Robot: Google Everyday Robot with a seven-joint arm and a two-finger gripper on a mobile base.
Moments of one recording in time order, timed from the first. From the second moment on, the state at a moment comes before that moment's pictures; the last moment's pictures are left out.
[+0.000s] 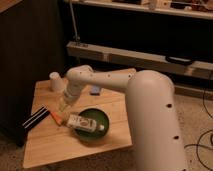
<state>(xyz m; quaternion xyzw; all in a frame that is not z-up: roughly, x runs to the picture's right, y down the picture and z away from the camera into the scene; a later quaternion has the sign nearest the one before) -0.176 0.069 0.838 -0.41 -0.05 0.45 0.79</state>
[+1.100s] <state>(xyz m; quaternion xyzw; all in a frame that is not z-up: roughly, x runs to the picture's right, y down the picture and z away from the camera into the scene) 0.014 0.155 0.775 -0.32 0.08 0.60 0.72</state>
